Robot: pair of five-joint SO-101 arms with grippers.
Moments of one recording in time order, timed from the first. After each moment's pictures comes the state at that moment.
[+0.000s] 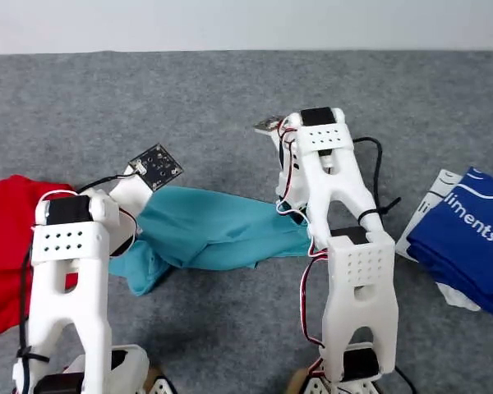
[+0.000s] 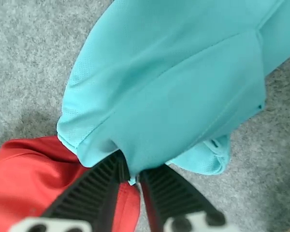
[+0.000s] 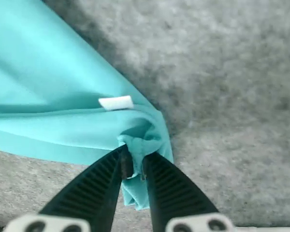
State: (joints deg) left arm -9.6 -26.1 37.3 77.3 -43.5; right arm -11.5 43.4 -34.5 100.6 25.9
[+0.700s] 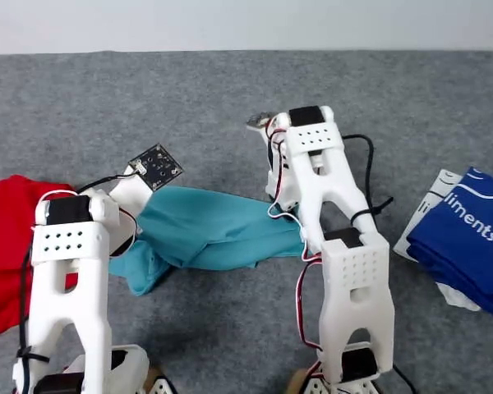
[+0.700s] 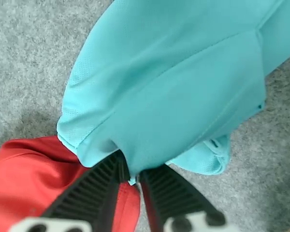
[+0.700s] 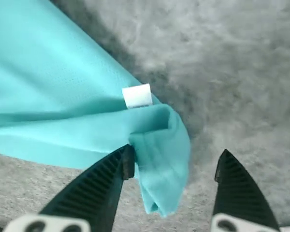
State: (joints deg) left arm -9.6 -26.1 37.3 77.3 -43.5; right arm -15.2 43.1 -34.5 100.6 22.1
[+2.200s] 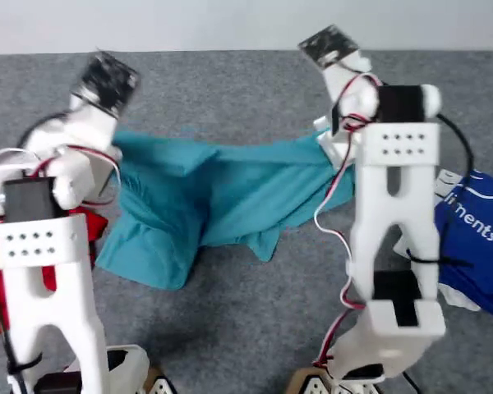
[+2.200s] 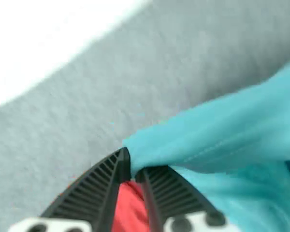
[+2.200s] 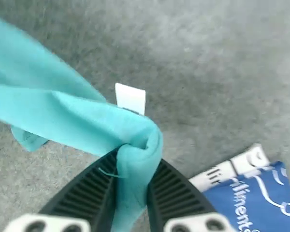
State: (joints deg) left arm -9.3 -25.8 1.9 77.8 -24.1; right arm -3.9 6.6 -34.5 100.6 28.7
